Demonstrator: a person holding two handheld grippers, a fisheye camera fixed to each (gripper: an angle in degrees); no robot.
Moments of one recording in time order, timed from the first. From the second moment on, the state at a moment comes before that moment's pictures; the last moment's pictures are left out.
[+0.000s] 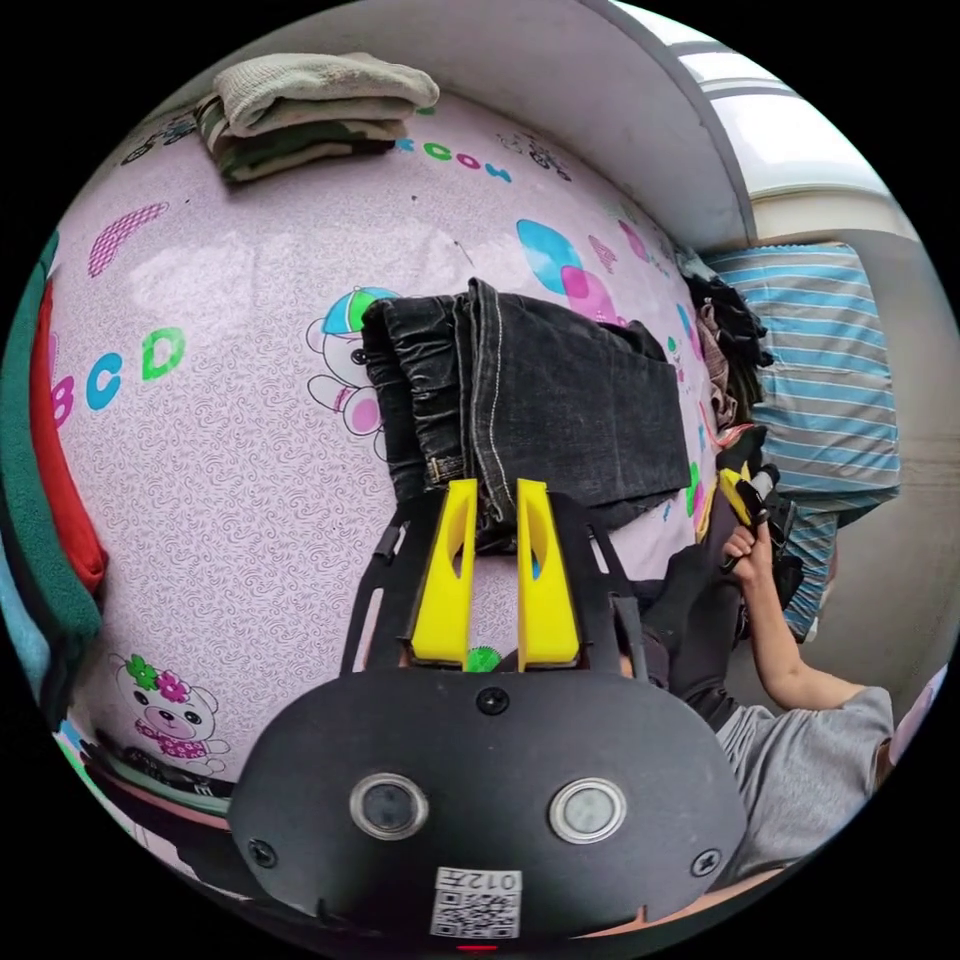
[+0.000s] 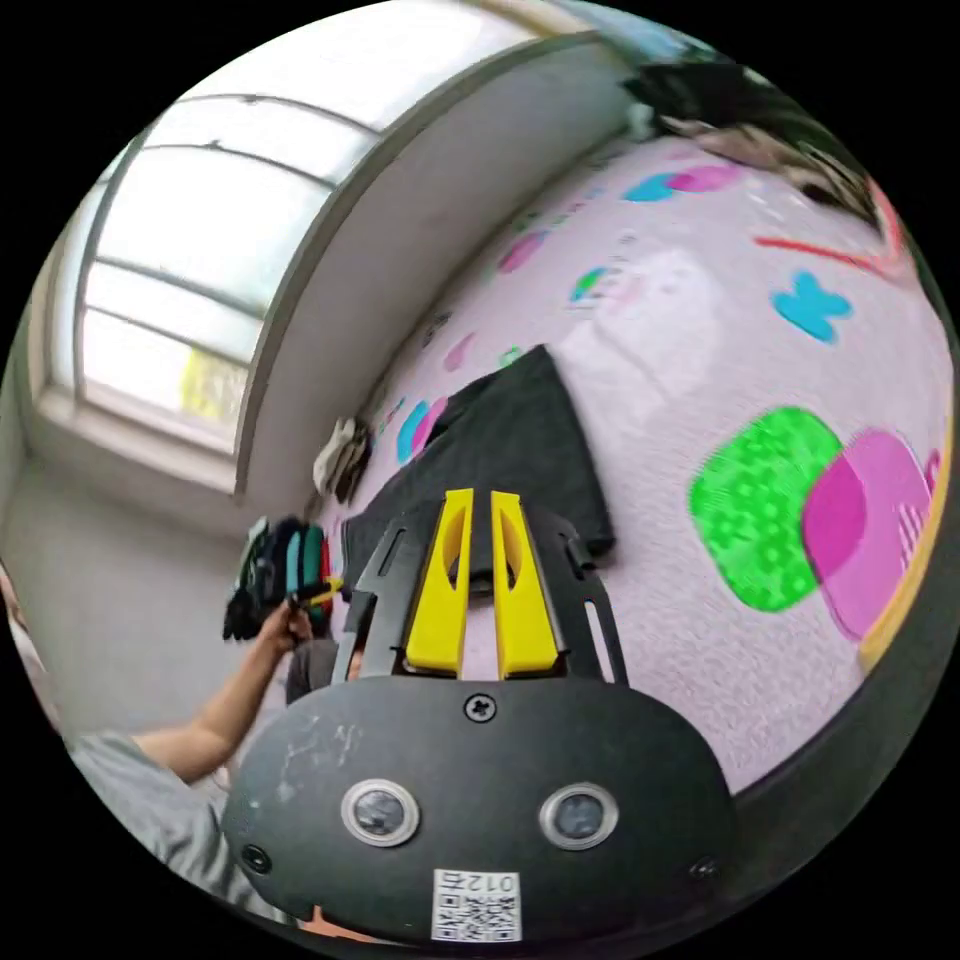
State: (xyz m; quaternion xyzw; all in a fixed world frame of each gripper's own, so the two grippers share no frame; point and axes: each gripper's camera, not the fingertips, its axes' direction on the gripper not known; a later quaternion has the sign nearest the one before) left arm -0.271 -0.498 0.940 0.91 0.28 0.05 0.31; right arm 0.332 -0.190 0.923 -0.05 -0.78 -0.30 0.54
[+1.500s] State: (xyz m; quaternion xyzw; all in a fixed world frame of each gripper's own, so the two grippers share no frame) left arm -0.306 -0.449 1.001 0.89 0.28 0.08 0.36; right arm 0.276 -0.355 1.069 -0.14 -0.69 -0.39 0.59
